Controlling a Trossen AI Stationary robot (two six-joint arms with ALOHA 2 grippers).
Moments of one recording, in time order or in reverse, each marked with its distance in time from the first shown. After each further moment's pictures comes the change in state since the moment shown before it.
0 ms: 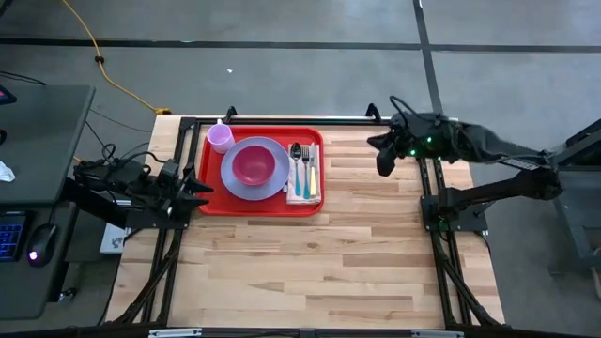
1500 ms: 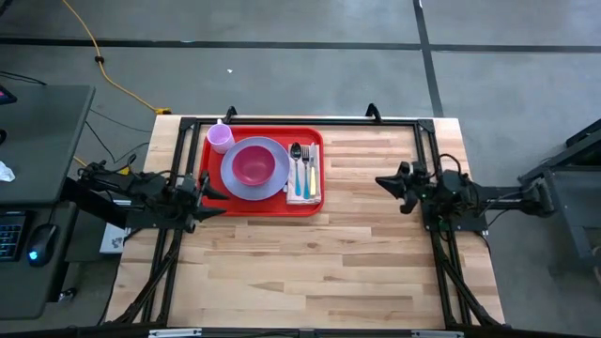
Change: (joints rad) left arm 0.000 0.000 -0.251 0.217 -0.027 0.211; right arm 0.126 -0.845 -1.219 0.991 -0.100 0.144
